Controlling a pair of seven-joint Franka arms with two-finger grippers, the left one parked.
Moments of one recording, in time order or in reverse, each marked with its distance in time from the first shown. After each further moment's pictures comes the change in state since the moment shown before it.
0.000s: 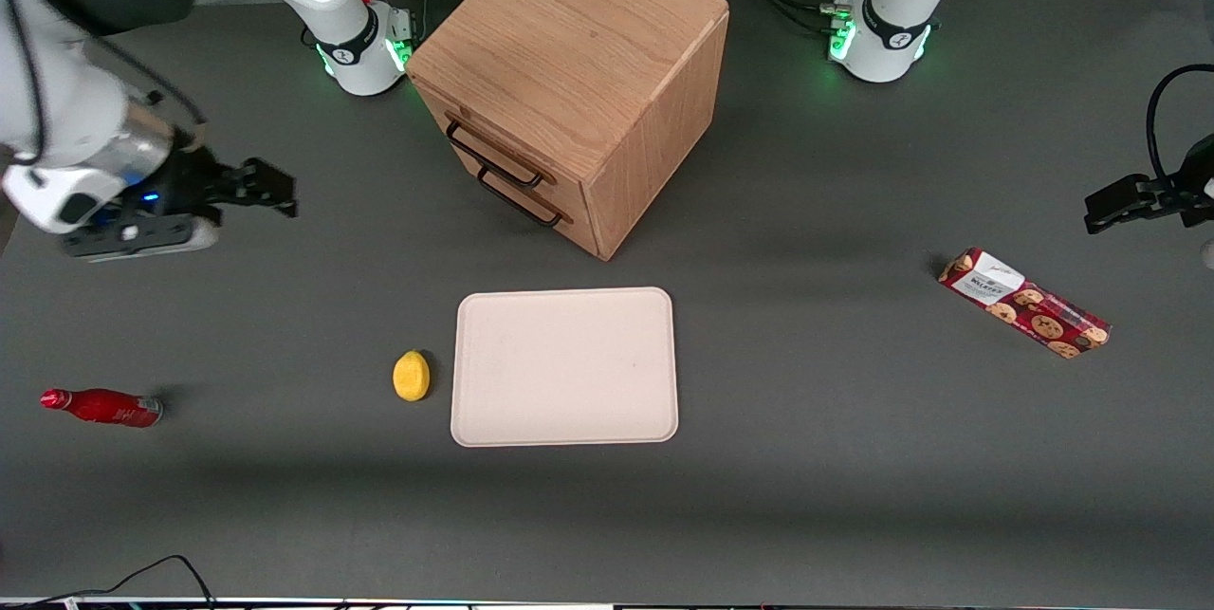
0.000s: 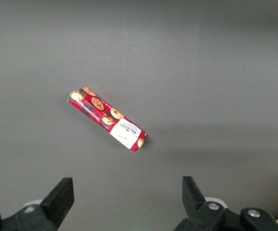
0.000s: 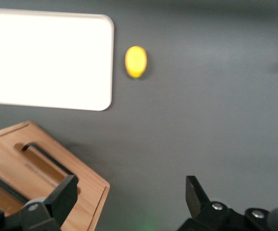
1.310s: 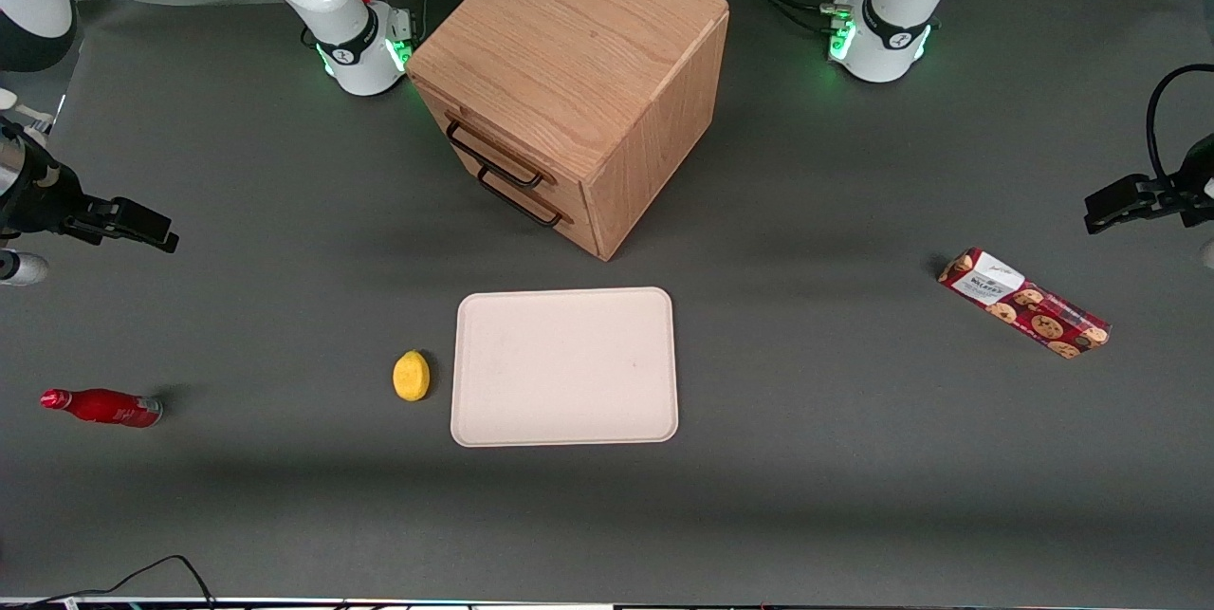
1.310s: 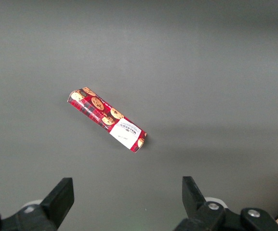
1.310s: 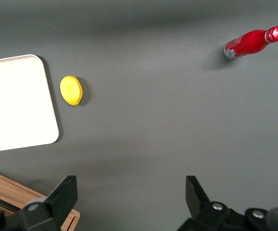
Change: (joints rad) arm -0.254 0.005 -0.015 -0.008 -0.062 0.061 -0.008
